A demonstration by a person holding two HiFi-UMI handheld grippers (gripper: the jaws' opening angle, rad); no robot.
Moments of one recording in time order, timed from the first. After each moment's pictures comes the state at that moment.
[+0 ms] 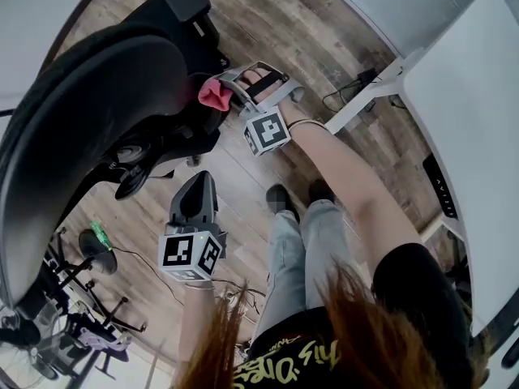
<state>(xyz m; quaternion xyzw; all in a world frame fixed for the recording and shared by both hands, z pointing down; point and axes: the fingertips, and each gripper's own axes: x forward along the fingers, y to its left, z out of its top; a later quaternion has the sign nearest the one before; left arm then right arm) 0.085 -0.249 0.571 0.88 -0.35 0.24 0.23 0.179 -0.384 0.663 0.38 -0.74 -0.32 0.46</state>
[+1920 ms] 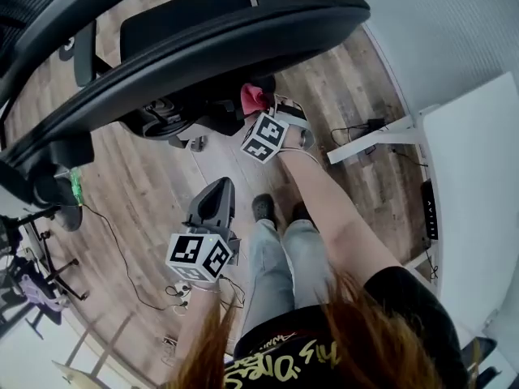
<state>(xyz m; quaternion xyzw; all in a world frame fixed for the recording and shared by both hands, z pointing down) 0.039 -0.186 0.539 0.83 -0.43 0.11 0.33 0.142 -0.347 0.720 0.42 -0.73 -0.01 0.54</state>
